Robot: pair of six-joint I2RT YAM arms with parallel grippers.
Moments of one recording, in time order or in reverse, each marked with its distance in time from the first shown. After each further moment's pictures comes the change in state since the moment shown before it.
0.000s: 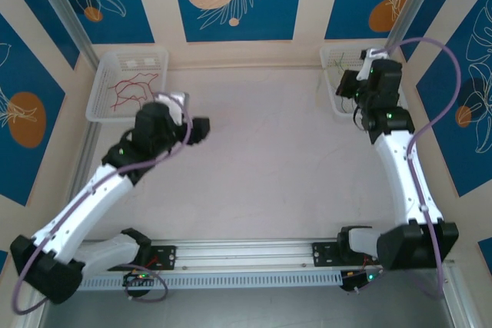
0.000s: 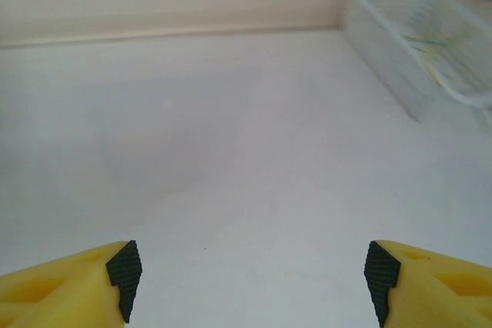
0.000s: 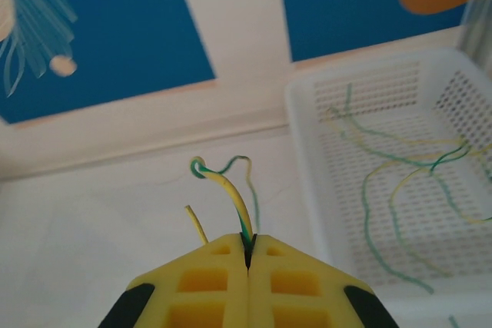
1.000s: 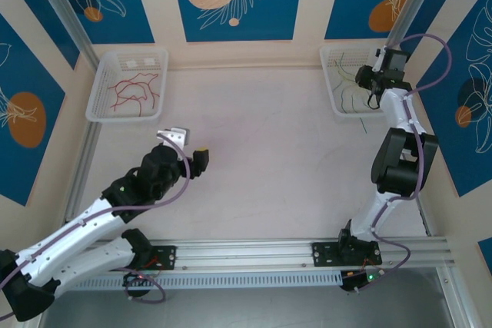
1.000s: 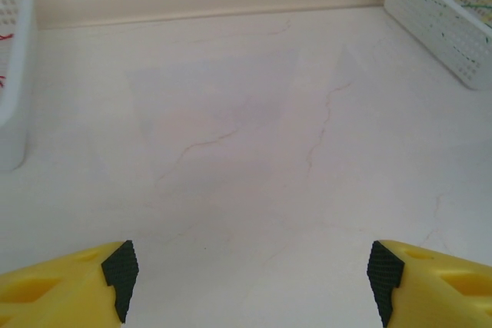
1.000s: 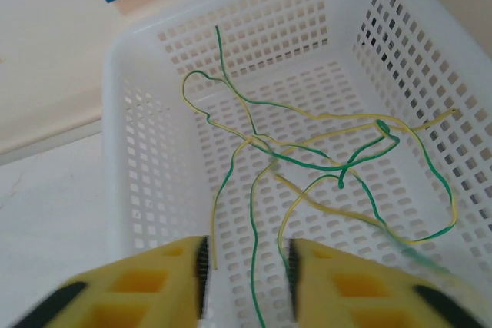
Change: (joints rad) left arm -0.216 -0.231 -0.265 0.017 -0.364 -0.047; right arm -0.239 0.572 0.203 0.120 -0.093 -0.061
